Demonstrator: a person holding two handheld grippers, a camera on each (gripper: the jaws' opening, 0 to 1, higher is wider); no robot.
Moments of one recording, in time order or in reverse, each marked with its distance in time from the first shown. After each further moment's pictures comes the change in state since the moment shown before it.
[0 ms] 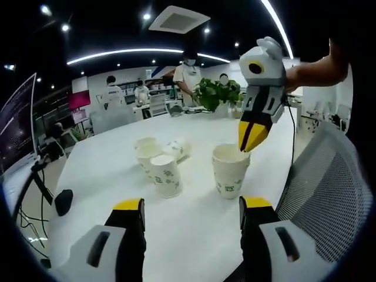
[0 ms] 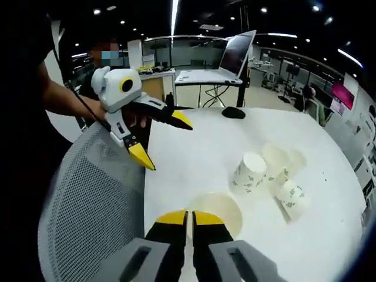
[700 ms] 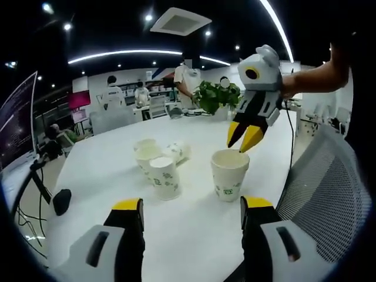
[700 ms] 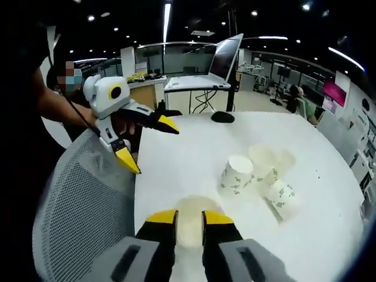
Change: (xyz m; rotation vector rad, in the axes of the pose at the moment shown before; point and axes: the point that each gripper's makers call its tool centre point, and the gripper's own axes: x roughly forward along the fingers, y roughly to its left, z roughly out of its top) left arm 0.001 -0.001 0.003 -0.016 -0.019 -0.011; right arm -0.020 -0.033 0.006 0.031 -0.091 -0.098
